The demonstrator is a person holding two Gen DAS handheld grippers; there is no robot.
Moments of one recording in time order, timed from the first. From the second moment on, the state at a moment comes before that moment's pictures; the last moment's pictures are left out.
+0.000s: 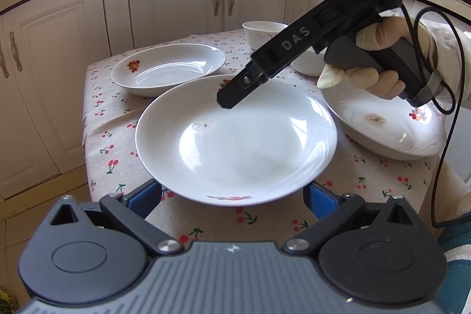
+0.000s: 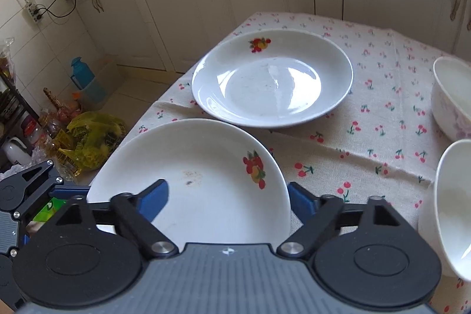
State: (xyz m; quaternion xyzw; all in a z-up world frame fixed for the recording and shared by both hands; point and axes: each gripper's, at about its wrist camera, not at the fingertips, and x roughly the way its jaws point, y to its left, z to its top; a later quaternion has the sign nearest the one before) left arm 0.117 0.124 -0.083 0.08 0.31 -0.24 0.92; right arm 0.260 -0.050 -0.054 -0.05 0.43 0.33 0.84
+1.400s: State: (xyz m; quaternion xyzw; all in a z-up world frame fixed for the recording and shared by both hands) left arm 0.050 0.023 -0.033 0.03 0.31 -0.15 0.94; right arm 0.043 -0.225 -0.062 -0.10 0.33 0.24 0.91
